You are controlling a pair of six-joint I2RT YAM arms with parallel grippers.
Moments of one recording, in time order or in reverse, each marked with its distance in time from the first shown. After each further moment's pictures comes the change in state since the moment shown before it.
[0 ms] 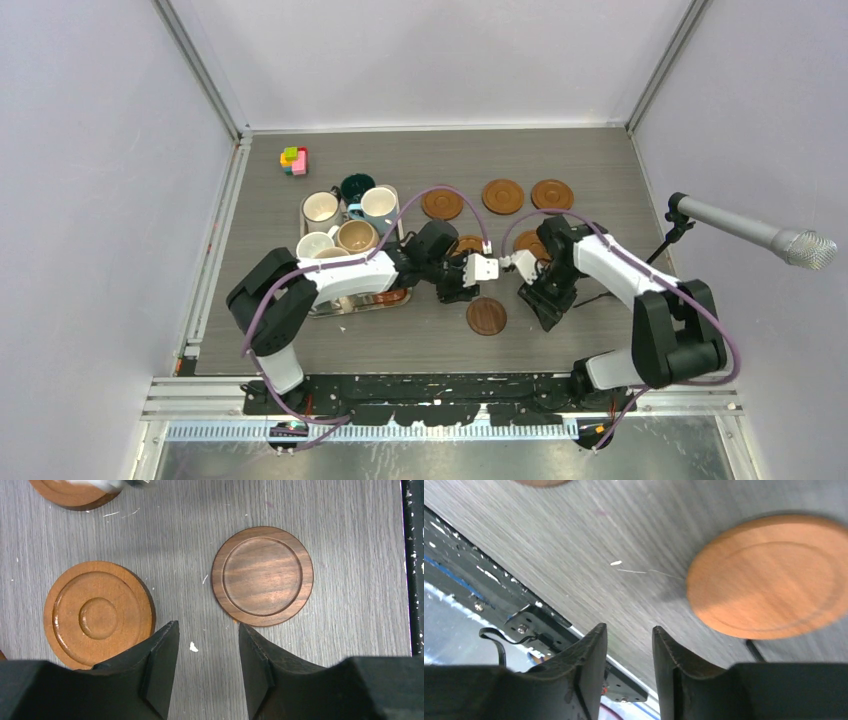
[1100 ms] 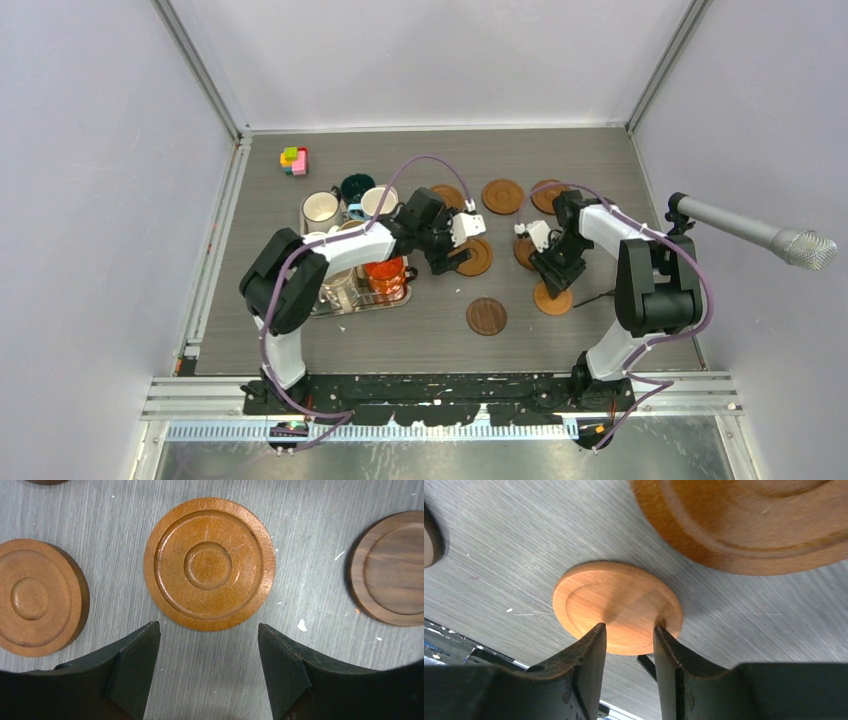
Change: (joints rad) left arm 0.175 0.102 0.138 -0.046 -0.105 -0.062; right arm -0.183 0.232 0.211 0.131 0.081 -0.004
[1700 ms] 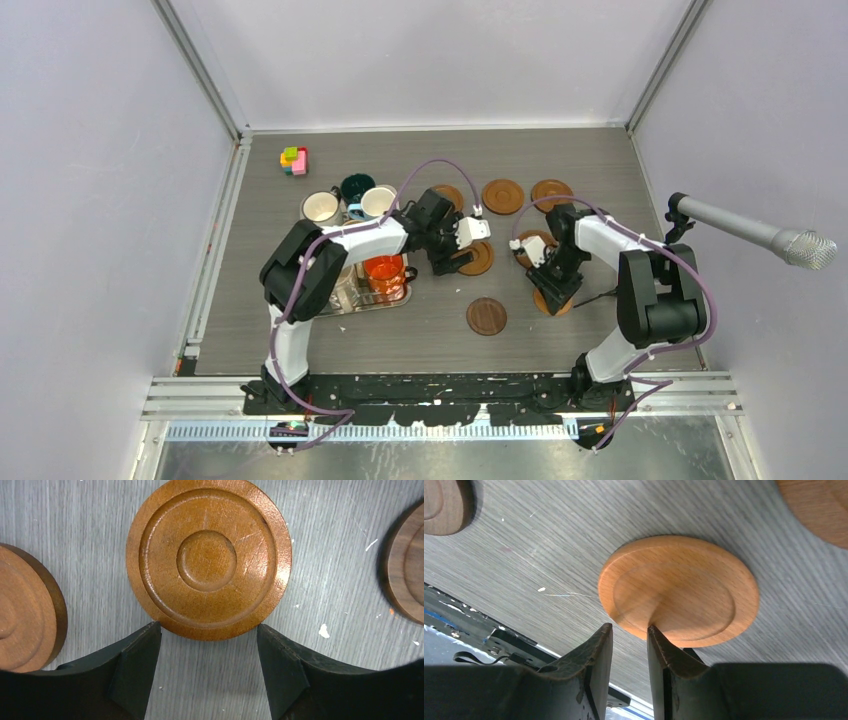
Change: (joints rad) left arm 0.005 0.141 0.112 -0.100 -0.009 0.071; right arm 0.055 -0.060 -0.097 -0.047 -0.020 0.023
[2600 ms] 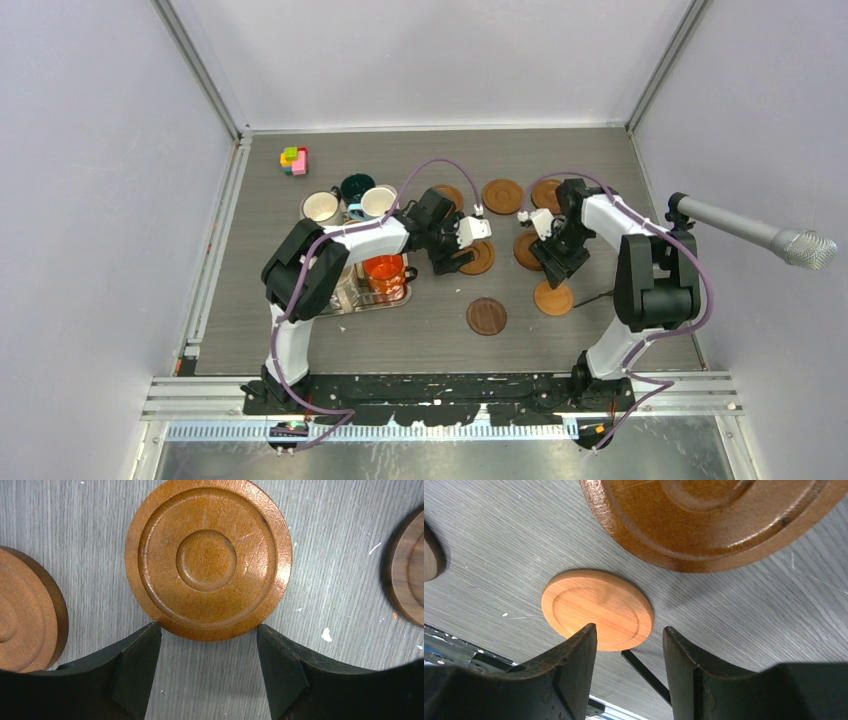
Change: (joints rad) left arm 0.000 0.016 0.018 0.002 -0.001 -0.003; right arm -0.066 0.076 0.185 0.009 0.032 0.003
